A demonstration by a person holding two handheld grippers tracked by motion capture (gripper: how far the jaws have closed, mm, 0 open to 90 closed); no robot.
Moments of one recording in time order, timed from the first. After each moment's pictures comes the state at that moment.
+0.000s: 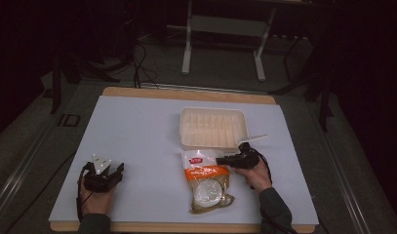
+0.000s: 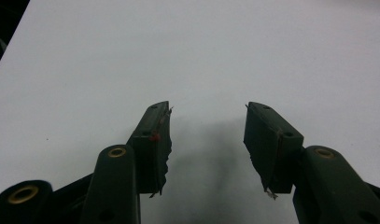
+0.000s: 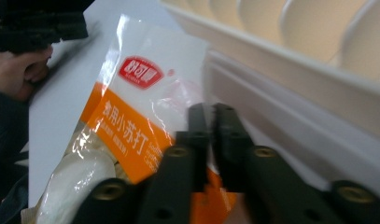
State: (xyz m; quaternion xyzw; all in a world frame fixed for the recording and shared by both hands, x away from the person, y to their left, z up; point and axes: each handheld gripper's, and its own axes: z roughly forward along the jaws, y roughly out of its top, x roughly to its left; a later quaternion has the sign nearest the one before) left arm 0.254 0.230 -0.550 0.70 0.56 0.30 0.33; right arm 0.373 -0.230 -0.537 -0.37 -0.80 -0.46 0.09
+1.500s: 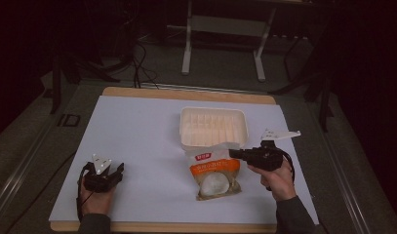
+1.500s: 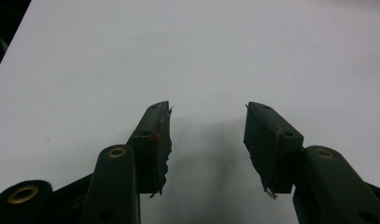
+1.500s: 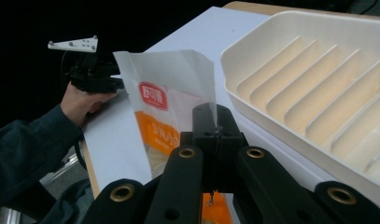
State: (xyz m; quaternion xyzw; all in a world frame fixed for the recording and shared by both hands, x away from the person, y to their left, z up) left arm 0.254 0.230 -0.550 0.70 0.56 0.30 0.32; right arm 0.313 -0.249 -0.425 -0.32 -0.79 -0.53 0.00
